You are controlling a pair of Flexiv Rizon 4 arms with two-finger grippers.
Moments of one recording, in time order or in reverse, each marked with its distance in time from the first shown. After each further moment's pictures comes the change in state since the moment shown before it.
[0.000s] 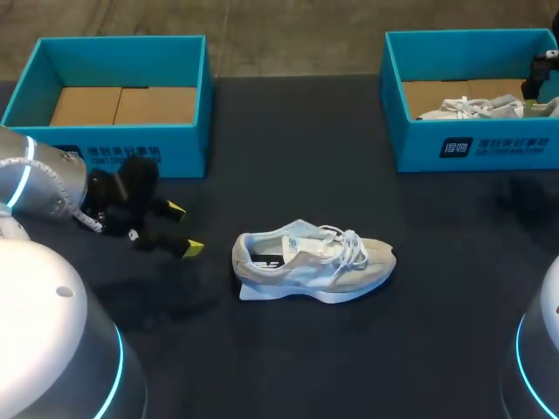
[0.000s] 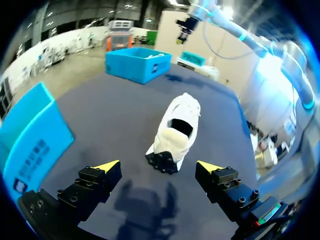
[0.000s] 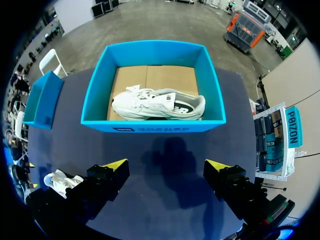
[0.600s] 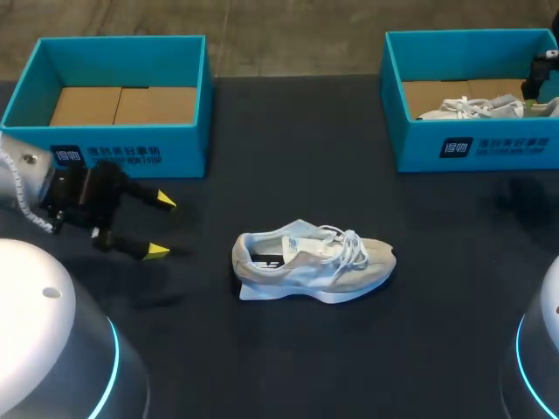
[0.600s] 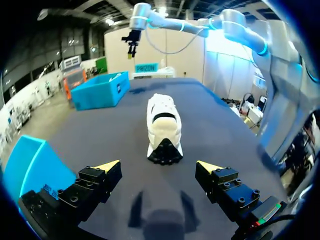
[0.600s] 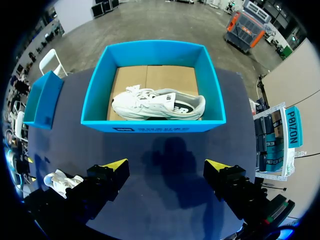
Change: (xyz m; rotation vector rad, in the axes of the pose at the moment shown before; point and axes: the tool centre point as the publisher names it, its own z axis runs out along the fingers) left arm -0.033 0.022 -0.015 0.169 0.200 0.428; right arm 0.000 0.000 0.000 0.000 0.000 0.000
